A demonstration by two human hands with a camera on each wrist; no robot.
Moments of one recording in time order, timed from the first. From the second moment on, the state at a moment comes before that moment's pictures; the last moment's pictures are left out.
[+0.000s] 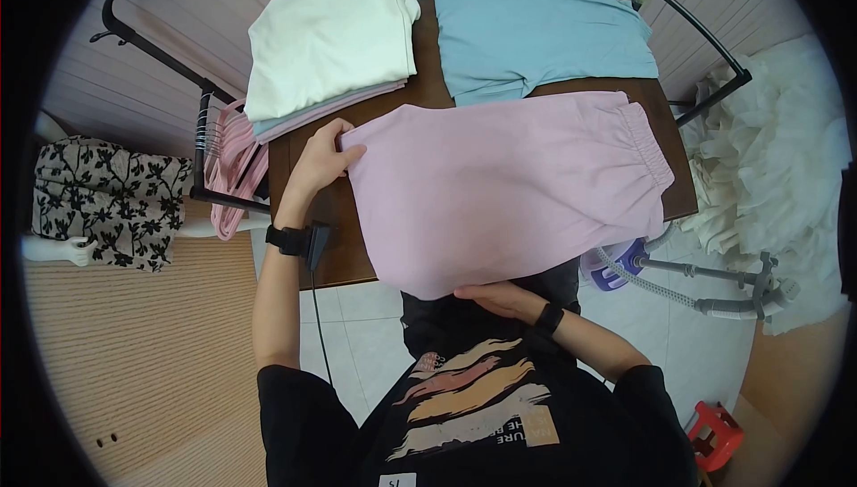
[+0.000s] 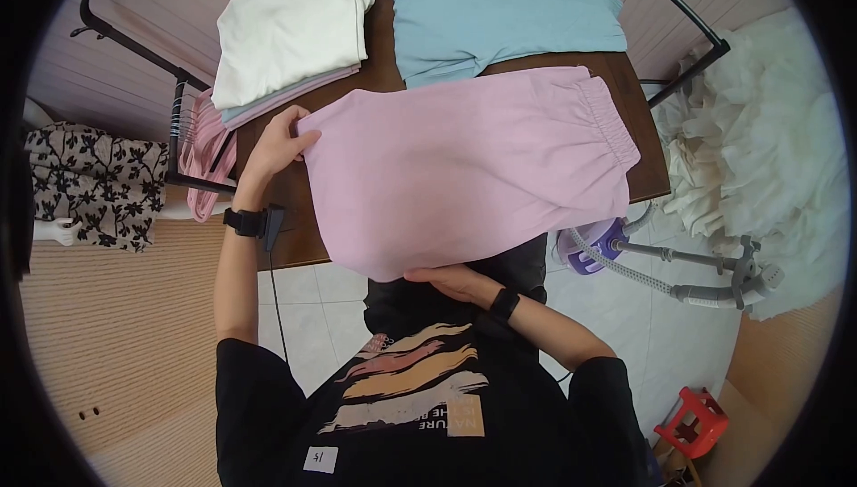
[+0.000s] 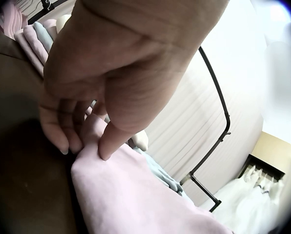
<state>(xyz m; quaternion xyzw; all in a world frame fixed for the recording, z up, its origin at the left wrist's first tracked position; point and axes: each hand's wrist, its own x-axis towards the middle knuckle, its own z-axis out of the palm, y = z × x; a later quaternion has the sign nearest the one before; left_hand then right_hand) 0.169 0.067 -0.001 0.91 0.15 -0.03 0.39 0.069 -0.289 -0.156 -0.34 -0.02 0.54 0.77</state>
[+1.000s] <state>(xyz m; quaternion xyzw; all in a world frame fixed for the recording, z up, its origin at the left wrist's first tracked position) 0.002 -0.017 0.143 0.81 -0.28 -0.02 0.52 0.023 -0.512 0.077 -0.70 -0.21 0.14 0.67</state>
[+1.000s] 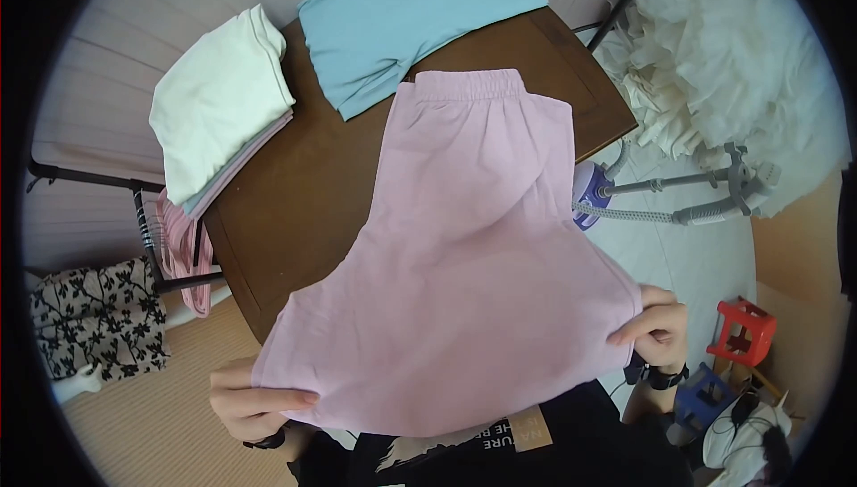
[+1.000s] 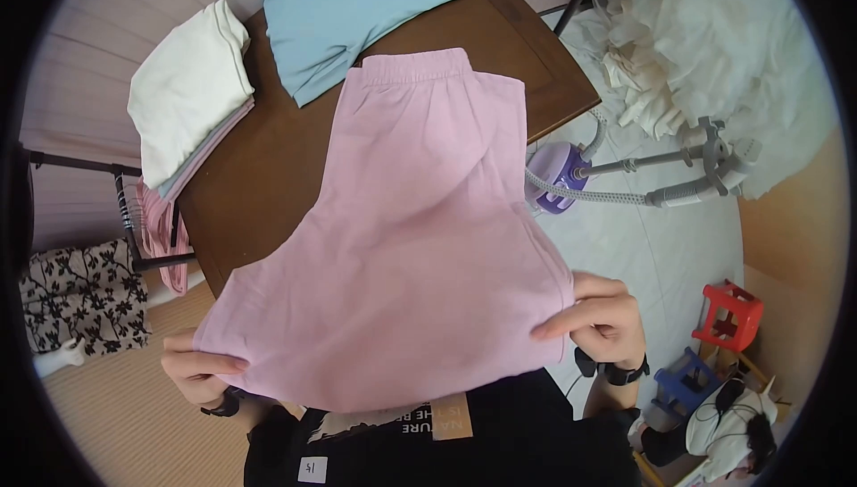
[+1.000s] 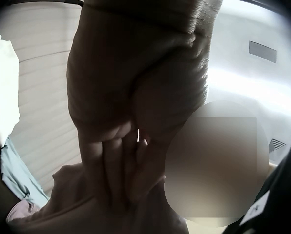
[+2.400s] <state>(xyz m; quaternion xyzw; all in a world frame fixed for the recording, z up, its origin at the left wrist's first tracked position) 0.047 -0.130 -0.001 0.74 0.14 -0.32 0.58 0.114 -0.528 -0.146 -0.55 0.15 0.03 0.82</state>
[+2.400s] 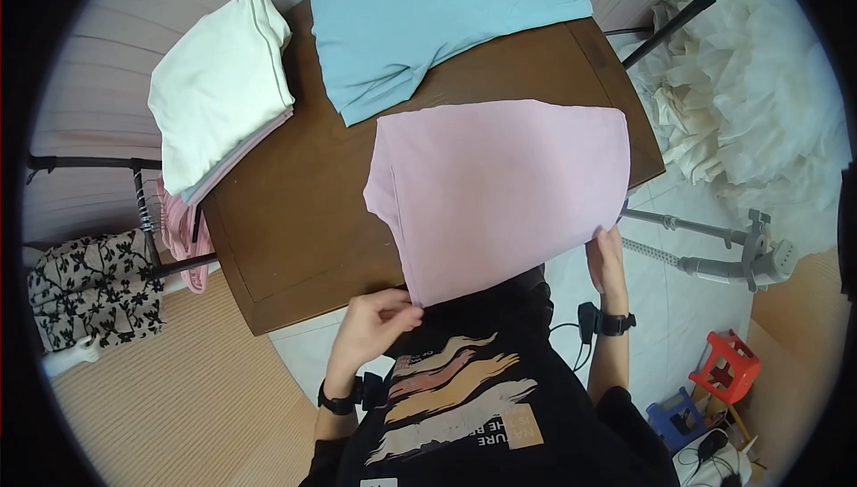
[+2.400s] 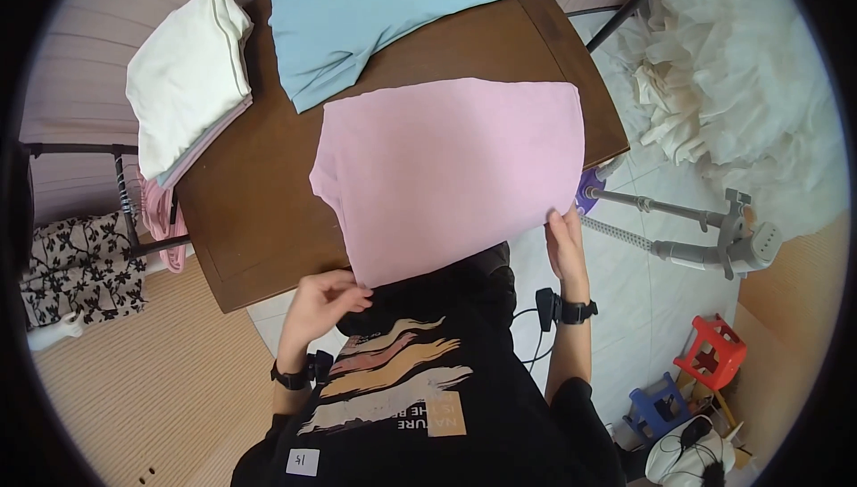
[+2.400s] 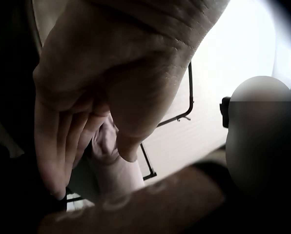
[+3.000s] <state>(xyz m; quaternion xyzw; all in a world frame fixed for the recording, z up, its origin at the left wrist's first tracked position) 0.057 -0.101 0.079 0.61 -0.04 0.06 0.79 0.133 -0.453 0.076 -0.54 -0.01 0.00 0.84</state>
